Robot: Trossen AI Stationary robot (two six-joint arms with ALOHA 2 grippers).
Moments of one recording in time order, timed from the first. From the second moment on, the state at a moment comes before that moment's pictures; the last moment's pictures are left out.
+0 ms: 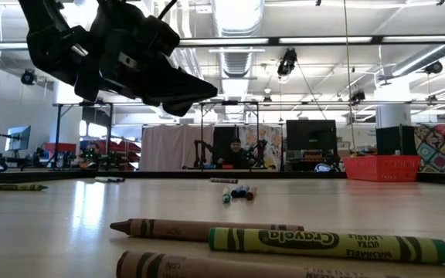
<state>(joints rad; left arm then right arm) 0.02 1.63 0.54 0.87 0.33 0.06 0.83 1.44 1.08 -1.26 -0.29 1.90</state>
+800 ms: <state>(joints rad) 0.23 1.59 0.54 0.77 0.12 -0.28 0.83 1.50 1.07 -1.18 0.05 1.72</state>
